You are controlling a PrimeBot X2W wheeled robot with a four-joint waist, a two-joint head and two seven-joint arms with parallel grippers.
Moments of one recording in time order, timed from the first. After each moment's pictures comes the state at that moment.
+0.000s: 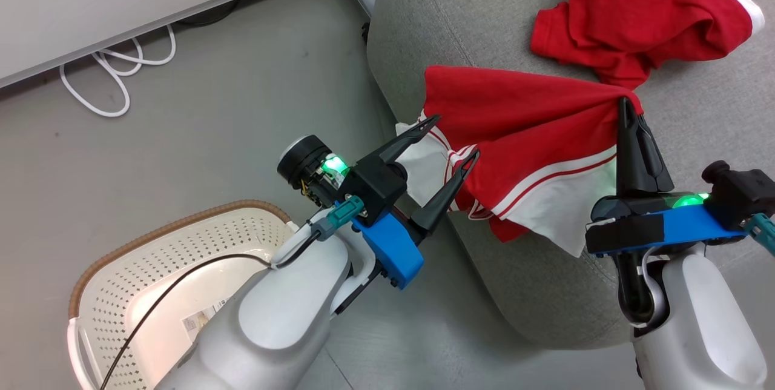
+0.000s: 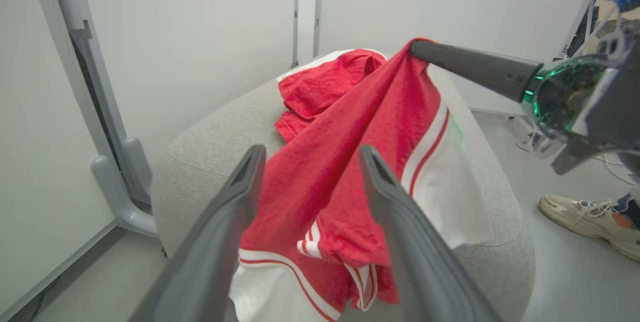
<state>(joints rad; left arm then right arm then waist) -0.79 0.05 -0.80 0.55 -0.31 -0.13 -0.26 -0.41 -0.10 0.03 0.28 0.33 0.13 -0.26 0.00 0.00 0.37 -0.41</state>
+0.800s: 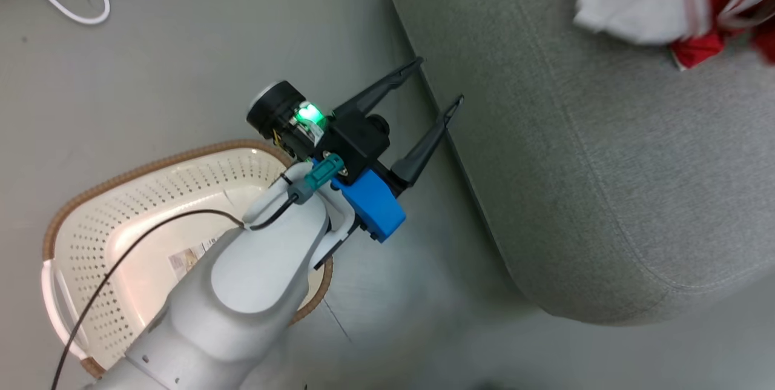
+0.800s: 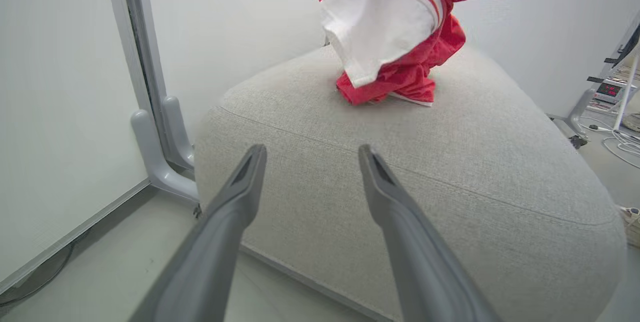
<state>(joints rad) -0.88 0.09 -0.78 0.53 -0.27 -0.12 -0.26 -0.89 -0.40 -0.23 0.13 0.34 0.13 -0.26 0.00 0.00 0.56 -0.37</state>
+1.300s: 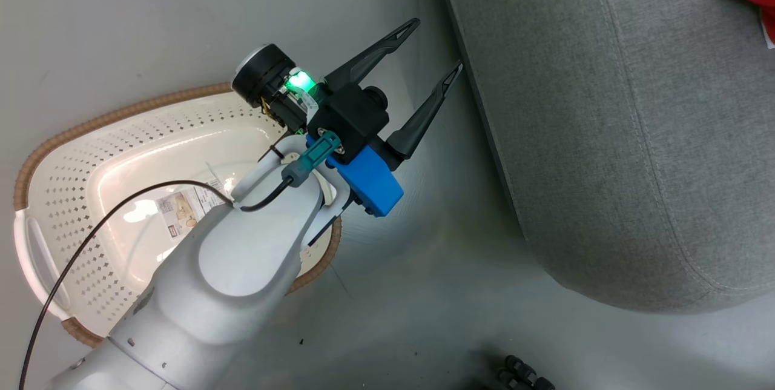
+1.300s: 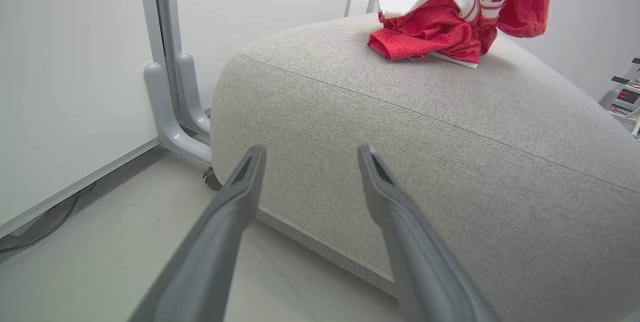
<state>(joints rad) -0.95 0.12 -0.78 0.49 -0.25 -0.10 -0.25 -0.91 -0.49 -0.44 0.34 0.28 0.13 -0.26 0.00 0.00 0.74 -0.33</state>
